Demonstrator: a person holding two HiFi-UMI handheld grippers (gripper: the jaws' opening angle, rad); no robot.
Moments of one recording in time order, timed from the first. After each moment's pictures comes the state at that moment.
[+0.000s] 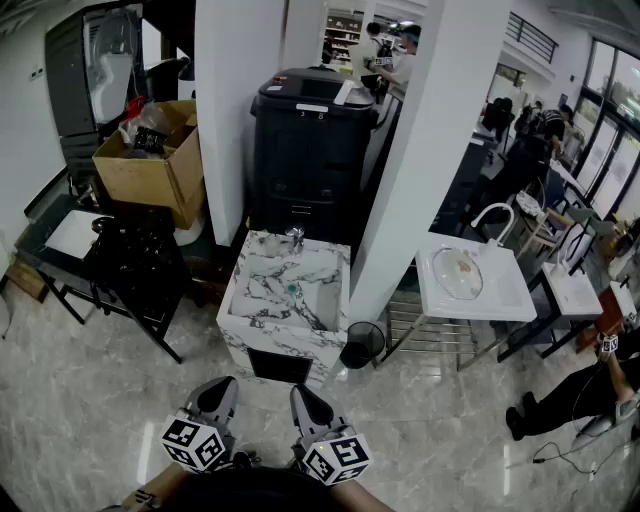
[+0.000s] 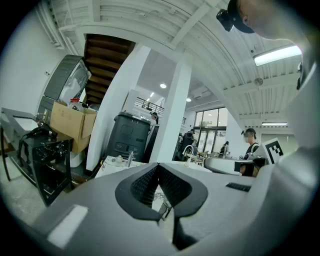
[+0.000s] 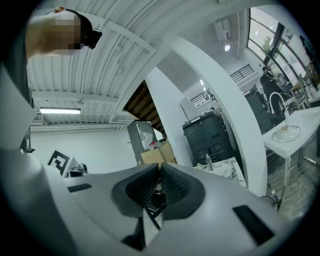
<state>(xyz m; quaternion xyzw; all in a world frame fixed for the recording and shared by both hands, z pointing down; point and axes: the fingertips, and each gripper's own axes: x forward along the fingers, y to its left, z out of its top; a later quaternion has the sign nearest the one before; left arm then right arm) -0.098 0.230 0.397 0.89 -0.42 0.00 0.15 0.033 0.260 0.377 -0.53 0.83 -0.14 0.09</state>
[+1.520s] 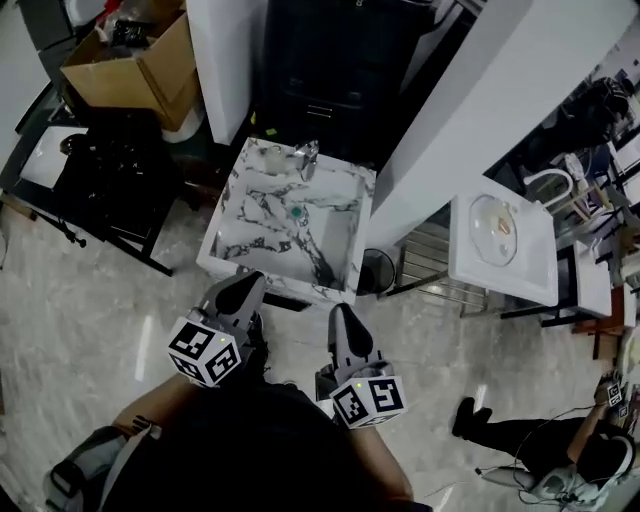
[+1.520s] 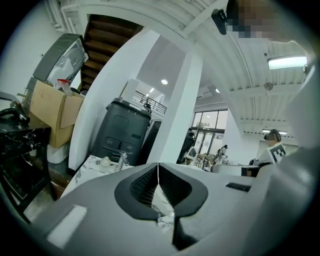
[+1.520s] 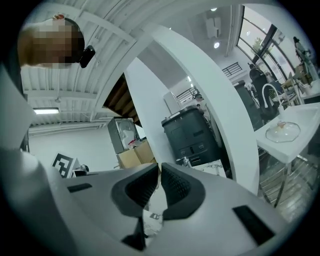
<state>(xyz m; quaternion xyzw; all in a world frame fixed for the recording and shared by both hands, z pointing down) 0.009 0.015 0.426 0.90 -0.39 -0.01 0.19 0.147 0.071 0.406 -0.59 0.79 -0.18 0.07</state>
